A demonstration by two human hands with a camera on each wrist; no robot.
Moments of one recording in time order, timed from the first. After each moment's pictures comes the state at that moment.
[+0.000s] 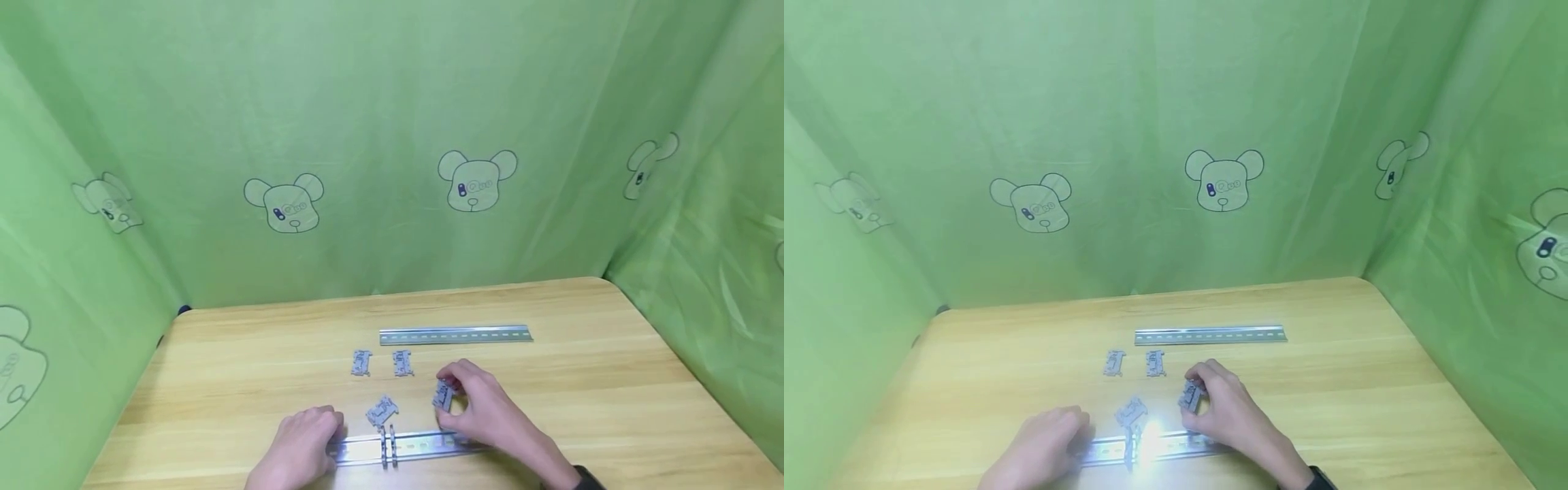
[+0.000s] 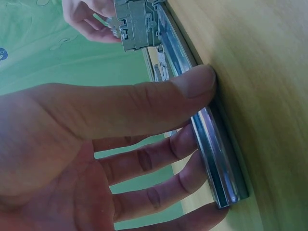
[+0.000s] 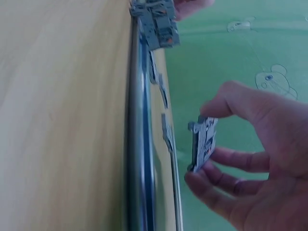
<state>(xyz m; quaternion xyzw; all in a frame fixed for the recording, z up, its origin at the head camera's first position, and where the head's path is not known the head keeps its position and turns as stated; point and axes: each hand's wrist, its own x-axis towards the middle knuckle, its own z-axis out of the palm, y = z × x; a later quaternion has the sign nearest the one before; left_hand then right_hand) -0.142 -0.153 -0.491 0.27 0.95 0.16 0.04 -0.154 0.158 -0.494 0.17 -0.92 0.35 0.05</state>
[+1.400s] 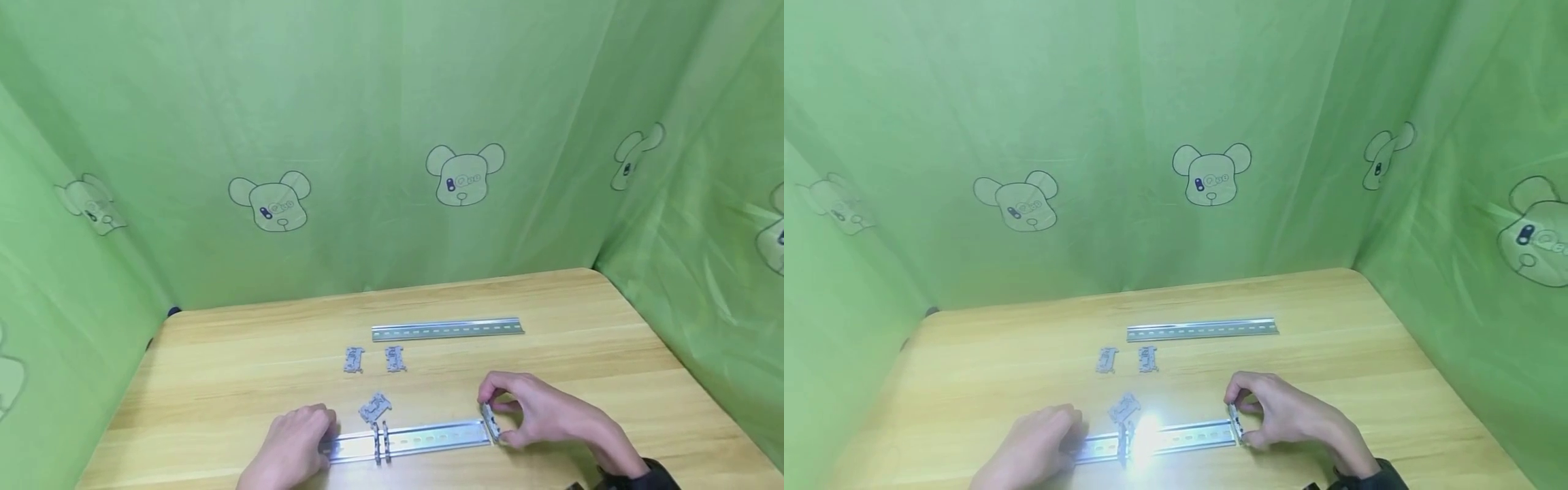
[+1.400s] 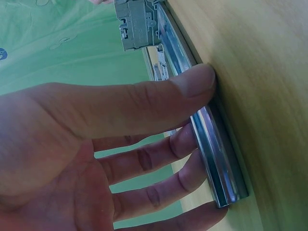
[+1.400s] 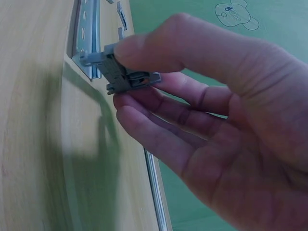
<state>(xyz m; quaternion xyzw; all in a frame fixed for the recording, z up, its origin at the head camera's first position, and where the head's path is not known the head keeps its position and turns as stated) -0.142 -0.154 -0.491 0.28 0.95 0.16 0.04 -0.147 0.261 -0.488 0.32 -0.82 0.44 -0.15</state>
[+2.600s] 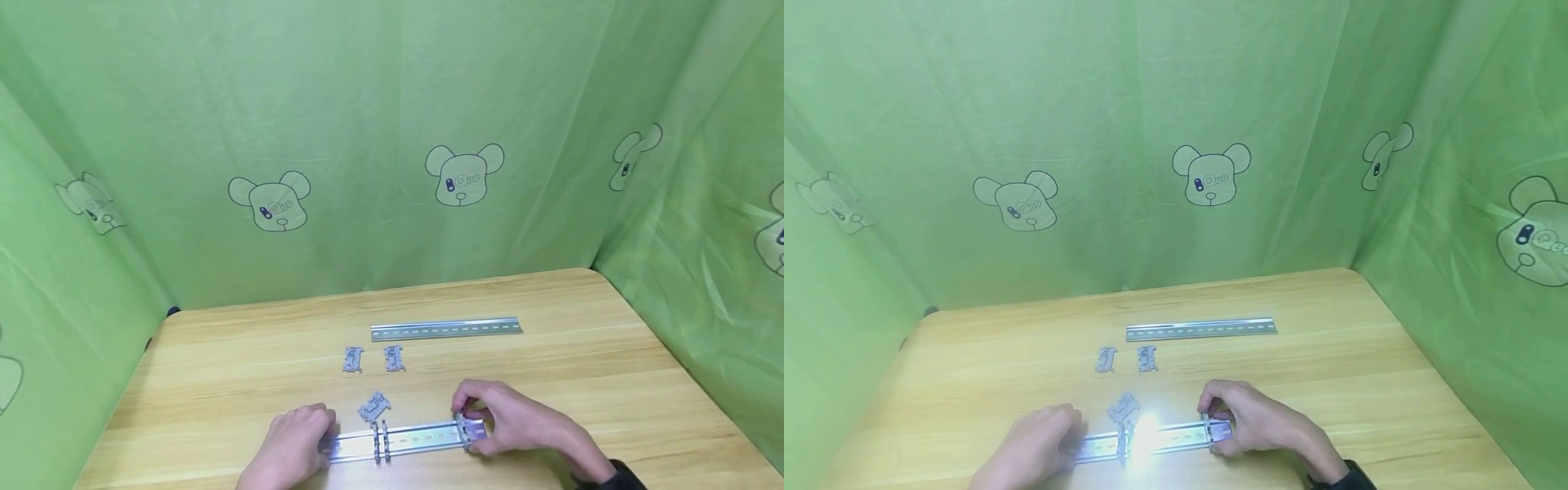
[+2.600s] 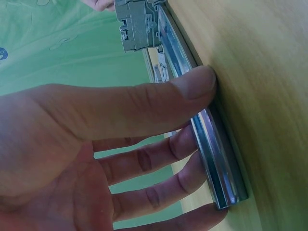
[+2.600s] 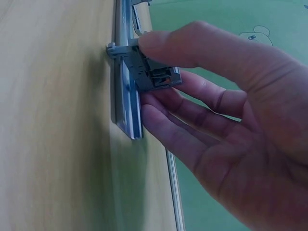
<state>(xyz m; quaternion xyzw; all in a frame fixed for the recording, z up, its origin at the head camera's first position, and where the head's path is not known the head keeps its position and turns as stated) -0.142 -0.154 -0.489 0.28 0.95 0.16 0.04 -0.145 0.222 -0.496 0.35 -0.83 0.41 -0.13</state>
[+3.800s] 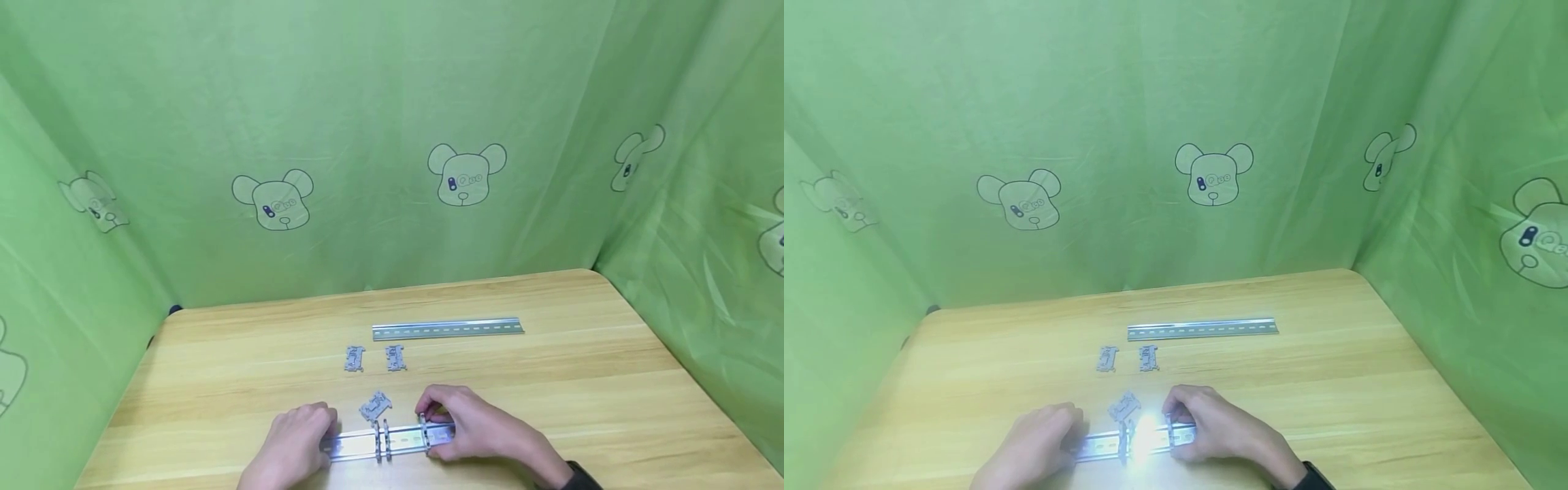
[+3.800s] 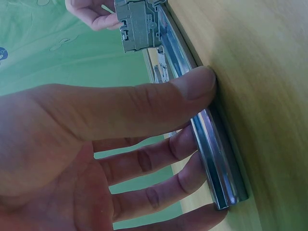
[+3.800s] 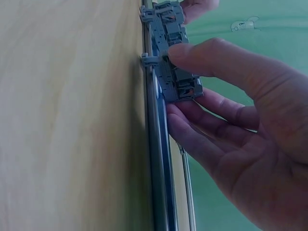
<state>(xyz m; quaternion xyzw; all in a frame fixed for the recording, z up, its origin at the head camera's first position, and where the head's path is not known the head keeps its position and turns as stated) -0.140 -0.151 -0.490 0.28 0.95 0.16 0.04 -0.144 0.166 -0.501 0.31 -0.85 0.40 -0.12</state>
